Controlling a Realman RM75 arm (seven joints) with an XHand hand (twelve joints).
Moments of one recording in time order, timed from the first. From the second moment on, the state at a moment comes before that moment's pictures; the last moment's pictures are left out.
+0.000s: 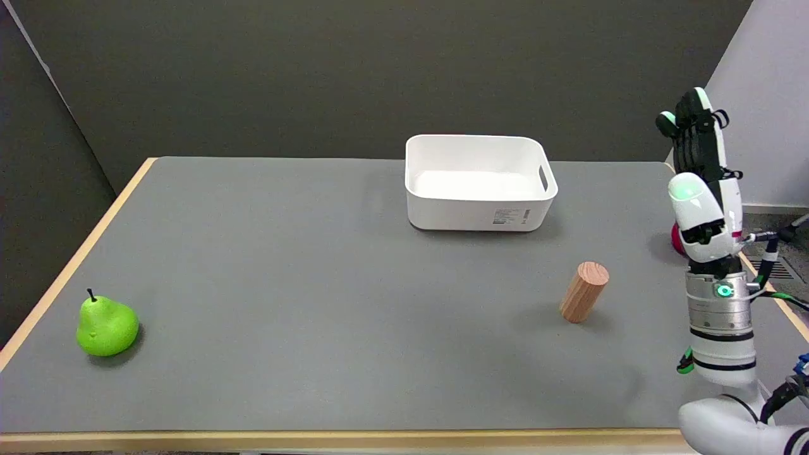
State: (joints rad) arm -0.20 -0.86 -1.91 1.12 0.91 1.57 1.08
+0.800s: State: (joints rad) arm -0.29 -0.91 -1.93 1.07 0.95 1.56 1.07
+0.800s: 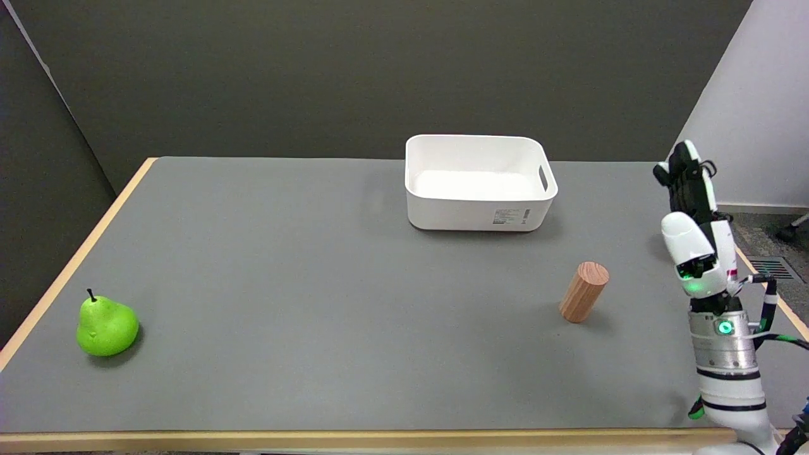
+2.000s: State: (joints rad) arm -0.23 -0.96 -2.10 0.81 0.94 1.49 1.03
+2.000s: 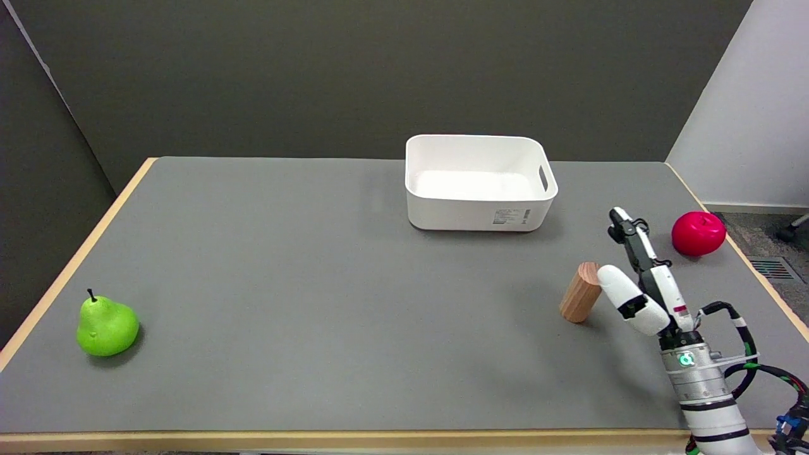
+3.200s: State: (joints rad) arm -0.16 -0.98 -2.13 0.69 0.80 1.38 1.25
